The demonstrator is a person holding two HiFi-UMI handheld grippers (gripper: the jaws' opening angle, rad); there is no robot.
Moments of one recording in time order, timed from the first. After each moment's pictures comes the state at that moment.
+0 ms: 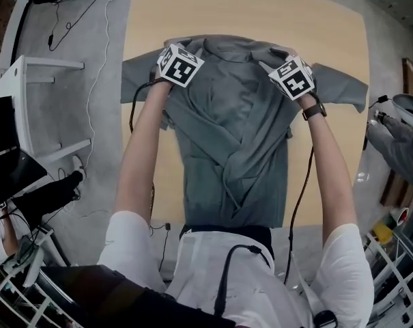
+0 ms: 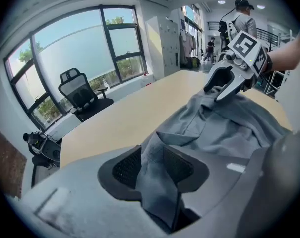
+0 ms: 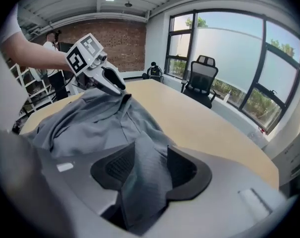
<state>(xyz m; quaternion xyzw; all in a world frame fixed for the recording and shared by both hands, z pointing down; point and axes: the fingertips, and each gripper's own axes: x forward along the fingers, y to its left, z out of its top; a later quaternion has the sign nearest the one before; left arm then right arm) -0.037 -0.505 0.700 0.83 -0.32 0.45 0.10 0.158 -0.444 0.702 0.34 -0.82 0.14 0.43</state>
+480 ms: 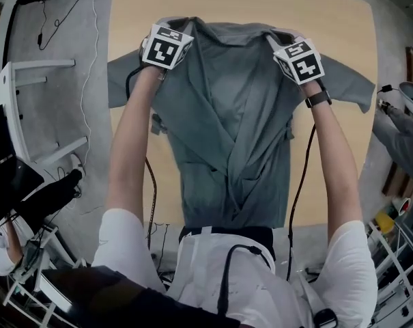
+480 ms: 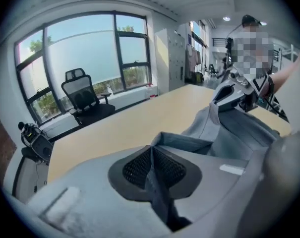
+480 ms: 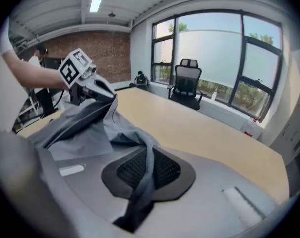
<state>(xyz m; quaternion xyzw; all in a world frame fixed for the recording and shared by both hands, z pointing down) -0.014 -0.564 0.699 0.86 -0.33 0.38 0.11 0.184 -0.499 0.709 0.40 -0.82 0.17 0.37</state>
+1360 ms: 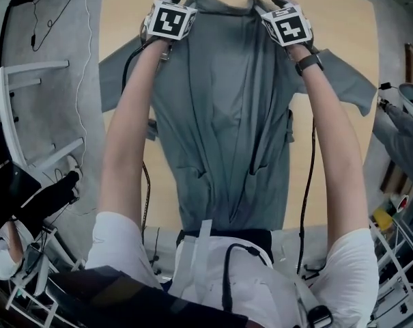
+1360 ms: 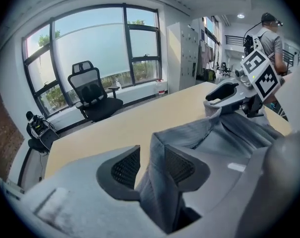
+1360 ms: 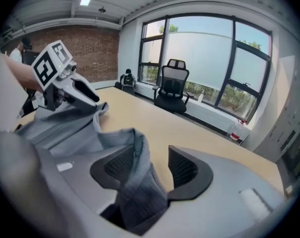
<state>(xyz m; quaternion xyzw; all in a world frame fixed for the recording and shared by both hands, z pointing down) 0.002 -0.630 0.723 0.83 -0.38 0.39 0.15 0.199 -0.603 0.727 0.47 -0.78 0.16 0.37</state>
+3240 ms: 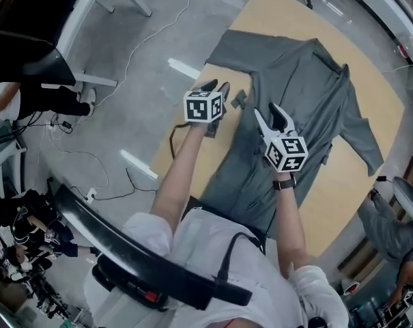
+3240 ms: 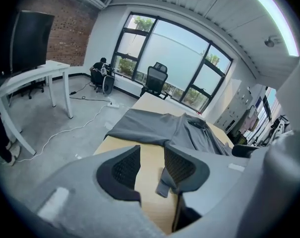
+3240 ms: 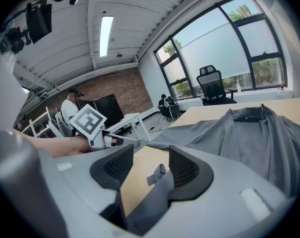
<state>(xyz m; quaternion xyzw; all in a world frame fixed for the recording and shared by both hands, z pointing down) -0.250 -0.306 0.663 0.68 -0.60 0.14 0.40 -0.099 -0.276 0.605 0.33 -0.89 0.26 0.16</state>
